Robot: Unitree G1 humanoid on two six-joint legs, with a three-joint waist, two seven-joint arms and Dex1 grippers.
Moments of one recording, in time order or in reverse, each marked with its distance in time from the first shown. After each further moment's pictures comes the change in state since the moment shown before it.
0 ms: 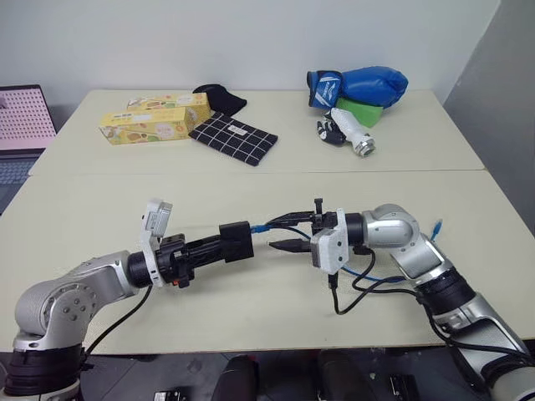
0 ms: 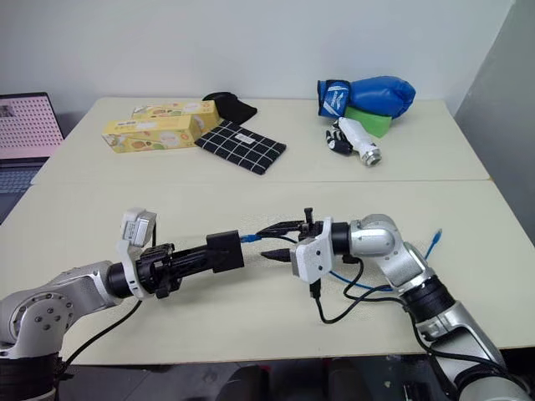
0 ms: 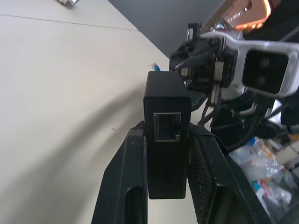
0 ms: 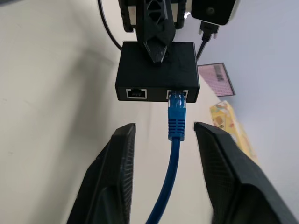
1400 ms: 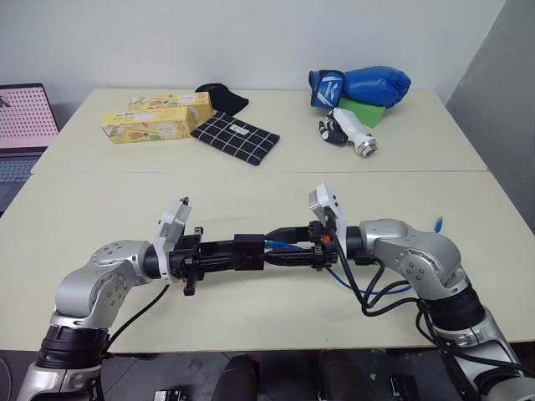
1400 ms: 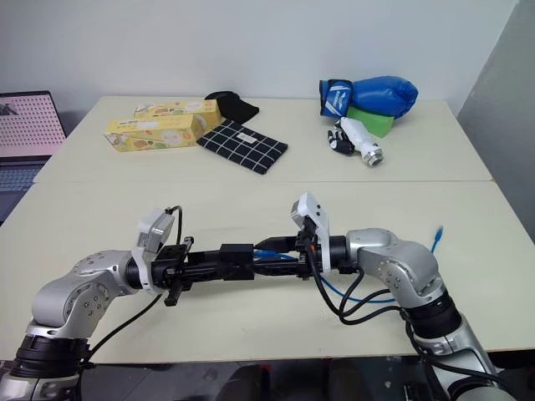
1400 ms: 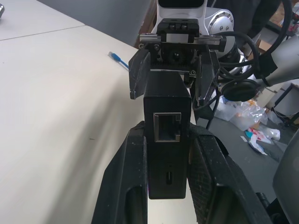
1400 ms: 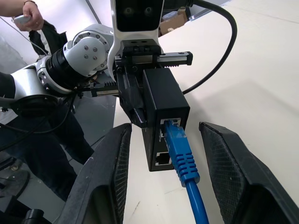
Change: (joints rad) left arm -0.088 -0.039 -0.151 0.155 0.231 -0.314 -0.324; right arm 0.046 0.119 -0.147 -0.232 0.661 1.230 -0.178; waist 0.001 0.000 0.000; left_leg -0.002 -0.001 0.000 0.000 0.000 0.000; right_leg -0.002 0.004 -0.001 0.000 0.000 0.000
